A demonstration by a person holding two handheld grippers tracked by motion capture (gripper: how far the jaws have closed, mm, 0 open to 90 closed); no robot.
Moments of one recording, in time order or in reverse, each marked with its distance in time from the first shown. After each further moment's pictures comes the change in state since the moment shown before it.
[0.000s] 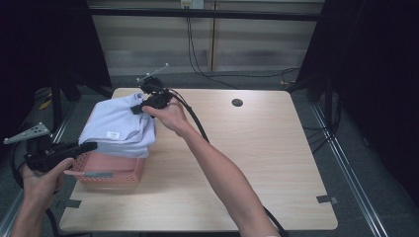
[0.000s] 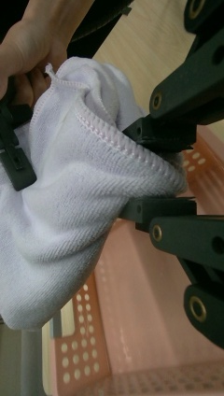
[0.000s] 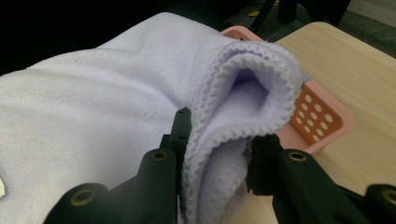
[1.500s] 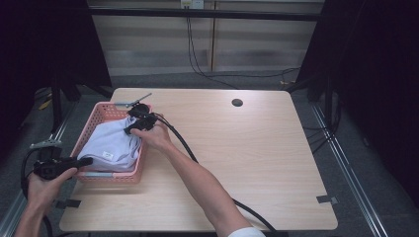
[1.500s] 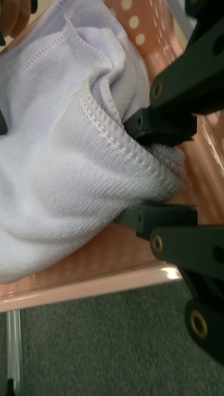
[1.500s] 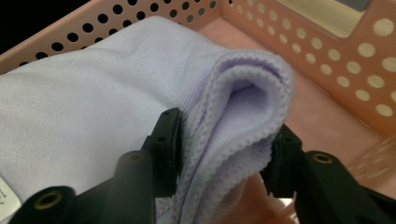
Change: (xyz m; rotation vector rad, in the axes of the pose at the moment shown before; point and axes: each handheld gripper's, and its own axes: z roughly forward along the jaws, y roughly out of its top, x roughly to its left) left arm 0.058 -0.056 0.029 0.265 0.217 -0.080; right arm -0.008 -0.049 0.110 0.081 -0.091 0.077
